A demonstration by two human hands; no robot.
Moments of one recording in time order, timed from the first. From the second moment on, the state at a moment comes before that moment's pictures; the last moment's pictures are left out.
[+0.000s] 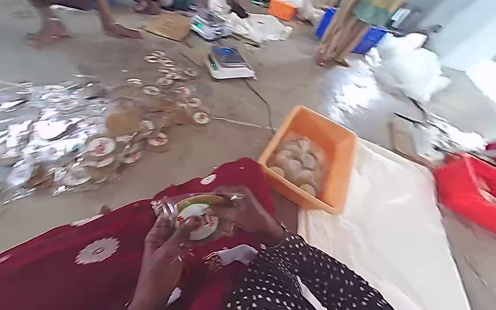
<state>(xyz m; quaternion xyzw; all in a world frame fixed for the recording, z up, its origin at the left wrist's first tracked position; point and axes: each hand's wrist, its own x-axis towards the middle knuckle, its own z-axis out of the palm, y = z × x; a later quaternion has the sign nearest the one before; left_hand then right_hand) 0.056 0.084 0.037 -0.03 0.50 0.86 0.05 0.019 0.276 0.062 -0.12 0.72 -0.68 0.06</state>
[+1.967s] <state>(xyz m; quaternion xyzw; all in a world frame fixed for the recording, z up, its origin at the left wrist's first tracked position) -0.115 -0.031 -0.052 -0.29 0.60 0.75 0.02 -0.339 -0.075 -0.145 -0.34 0.92 -0.18 0.09</state>
